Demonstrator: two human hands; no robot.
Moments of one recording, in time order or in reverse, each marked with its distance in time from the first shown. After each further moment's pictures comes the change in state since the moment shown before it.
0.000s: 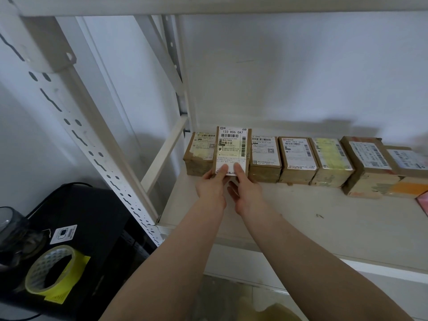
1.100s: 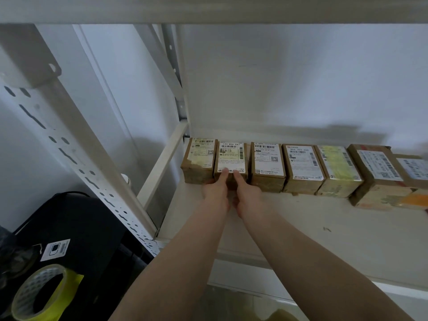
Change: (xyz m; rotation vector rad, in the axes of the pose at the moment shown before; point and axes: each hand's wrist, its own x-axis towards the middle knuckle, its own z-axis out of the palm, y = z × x) left_hand 0.056 -0.010 0.016 0.152 0.059 -0.122; right_hand 0.047 0.000 0.017 -0.326 0.148 0.053
